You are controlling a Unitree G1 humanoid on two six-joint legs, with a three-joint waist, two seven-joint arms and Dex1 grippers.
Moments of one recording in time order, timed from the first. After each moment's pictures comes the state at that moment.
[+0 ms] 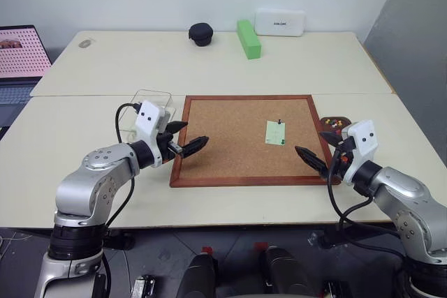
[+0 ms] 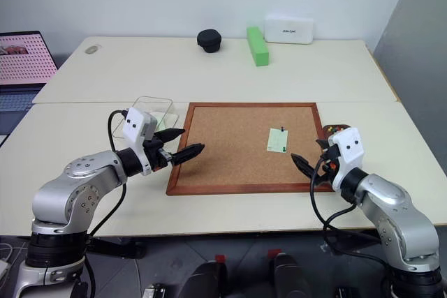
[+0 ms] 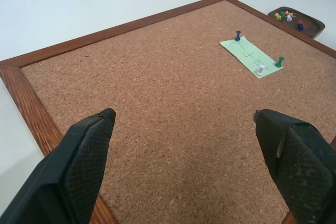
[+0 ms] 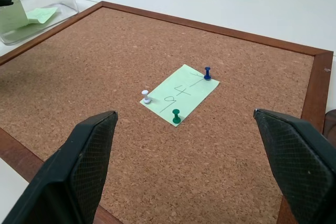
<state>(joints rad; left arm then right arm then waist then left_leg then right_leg) -0.34 0.60 0.11 -0.25 -0.50 0.78 -0.66 -0.11 -0.51 -0.17 -0.52 0.47 0.75 0.47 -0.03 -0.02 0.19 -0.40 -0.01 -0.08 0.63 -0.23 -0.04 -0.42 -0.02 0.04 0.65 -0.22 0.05</state>
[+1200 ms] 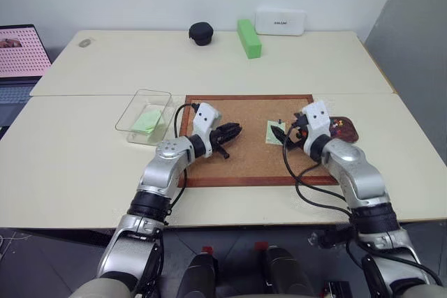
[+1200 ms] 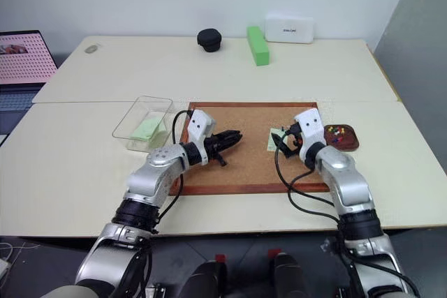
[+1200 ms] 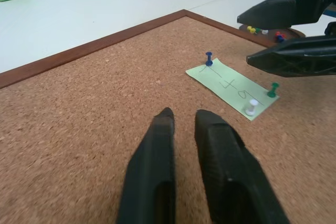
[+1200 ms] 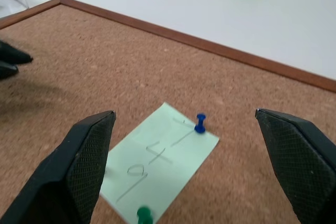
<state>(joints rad) -0.61 0.27 -0.11 0.38 -0.25 0.23 -0.72 -0.50 -0.33 0.06 0.08 0.18 0.44 0.41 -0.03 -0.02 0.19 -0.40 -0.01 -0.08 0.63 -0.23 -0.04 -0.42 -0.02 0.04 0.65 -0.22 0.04</state>
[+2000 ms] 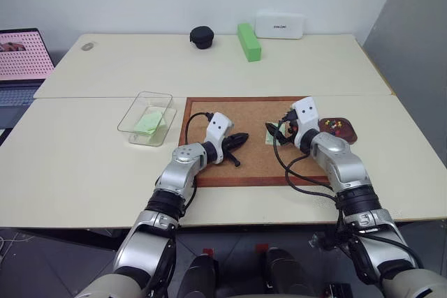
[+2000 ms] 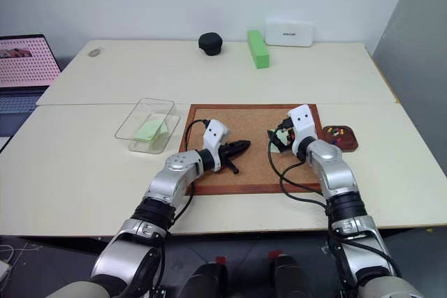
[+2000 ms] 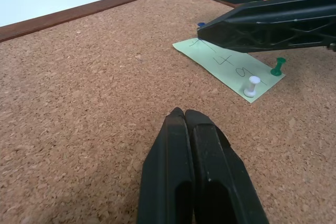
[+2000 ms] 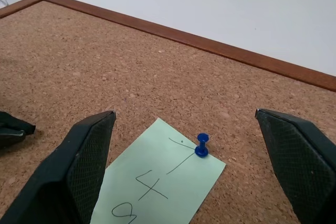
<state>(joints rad) -0.63 0.18 -0.14 0.55 -0.15 0.16 -0.72 -0.64 -0.27 0.06 0.40 0.13 0.34 0.41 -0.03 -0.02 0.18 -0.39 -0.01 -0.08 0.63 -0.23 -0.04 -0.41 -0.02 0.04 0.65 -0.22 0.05</state>
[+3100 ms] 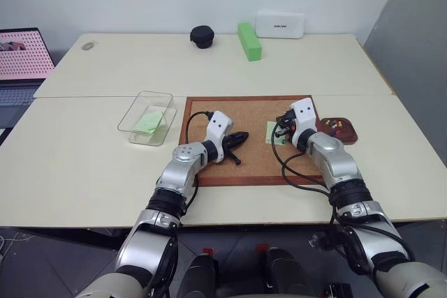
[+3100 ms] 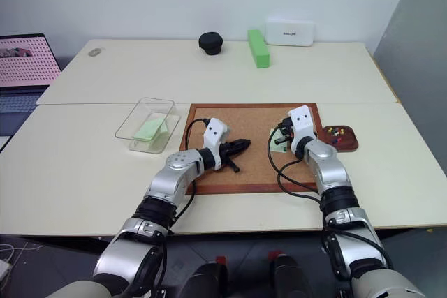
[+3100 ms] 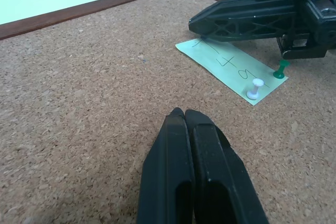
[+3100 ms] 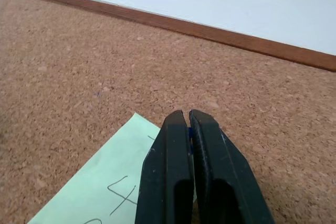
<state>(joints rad) -0.65 0.17 -0.11 0.55 -0.15 0.18 -0.71 -0.67 -0.22 0.01 0.55 0.10 0.20 0.37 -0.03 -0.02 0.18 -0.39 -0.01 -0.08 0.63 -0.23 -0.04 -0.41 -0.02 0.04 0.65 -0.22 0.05</state>
